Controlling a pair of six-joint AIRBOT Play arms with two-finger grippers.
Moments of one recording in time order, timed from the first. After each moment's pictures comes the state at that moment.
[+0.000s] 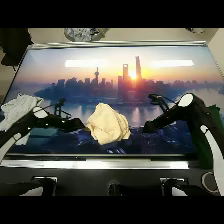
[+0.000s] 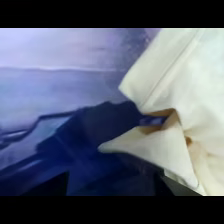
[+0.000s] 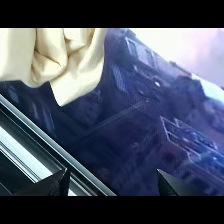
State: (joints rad) left arm -0.13 -1.33 0.82 0.89 -0.97 -1.38; right arm 0.00 -1.31 1.00 -1.05 1.36 0.94
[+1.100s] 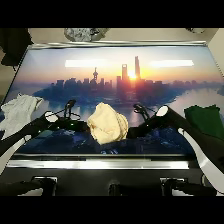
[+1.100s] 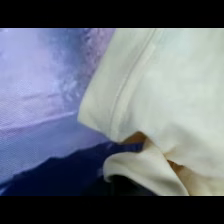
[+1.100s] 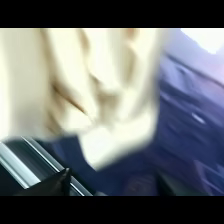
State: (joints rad) left arm -0.22 -1.38 0.78 0.81 -0.79 -1.14; right arm 0.20 -1.48 0.89 -0.84 1.13 1.00
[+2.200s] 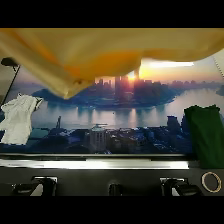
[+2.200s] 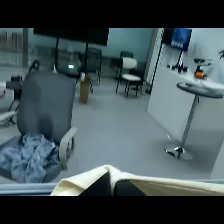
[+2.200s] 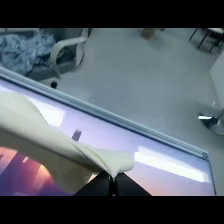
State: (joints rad) left arm 0.11 -0.73 1.68 1.16 -0.83 -1.48; right arm 0.06 -0.75 1.73 -1.58 1.13 1.24
